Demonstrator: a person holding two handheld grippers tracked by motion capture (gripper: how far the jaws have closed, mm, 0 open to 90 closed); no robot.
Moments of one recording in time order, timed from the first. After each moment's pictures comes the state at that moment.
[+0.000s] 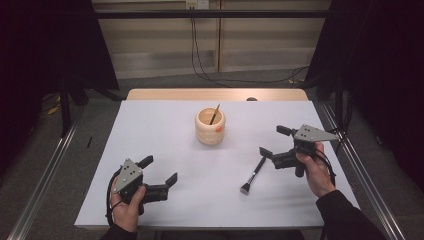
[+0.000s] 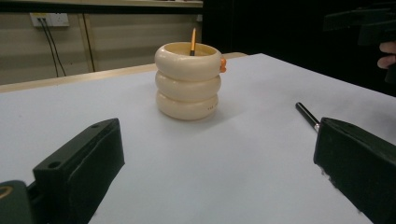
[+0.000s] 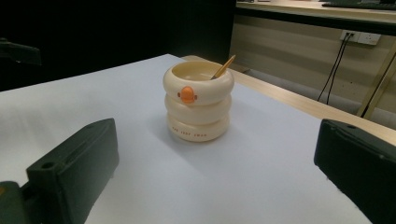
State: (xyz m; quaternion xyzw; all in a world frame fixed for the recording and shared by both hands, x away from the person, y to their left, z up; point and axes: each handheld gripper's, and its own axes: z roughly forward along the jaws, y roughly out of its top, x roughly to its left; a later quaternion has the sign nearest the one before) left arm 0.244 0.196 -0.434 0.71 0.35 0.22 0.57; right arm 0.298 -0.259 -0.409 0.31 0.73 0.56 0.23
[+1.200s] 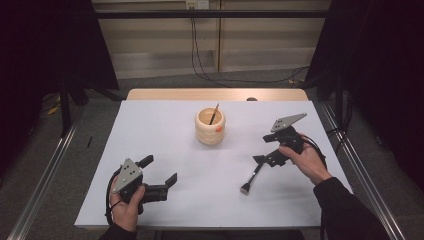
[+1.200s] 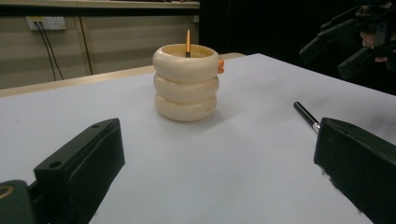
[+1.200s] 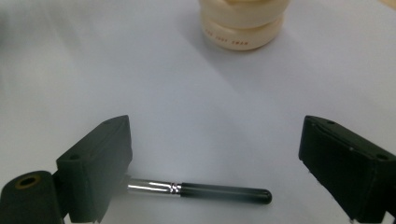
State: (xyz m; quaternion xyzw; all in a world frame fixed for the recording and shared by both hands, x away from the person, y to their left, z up) left arm 0.245 0.198 -0.434 0.71 0.34 0.21 0.57; right arm 0.334 -0.238 -0.402 0.29 0.88 0.38 0.07
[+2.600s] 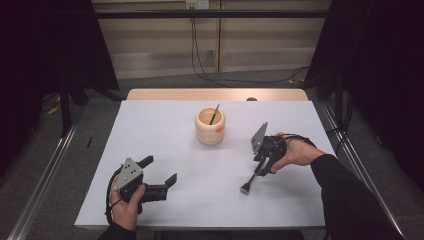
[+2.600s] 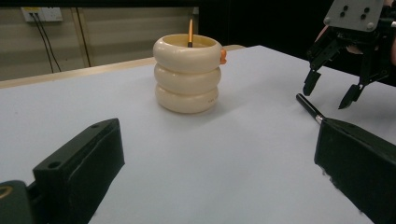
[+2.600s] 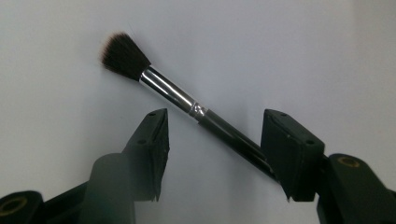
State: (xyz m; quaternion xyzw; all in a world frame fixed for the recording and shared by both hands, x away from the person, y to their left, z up) left arm 0.249 0.199 -0.437 0.72 0.34 0.21 0.56; right arm 0.354 -0.203 -0.429 0.03 0.99 0.16 -0.02
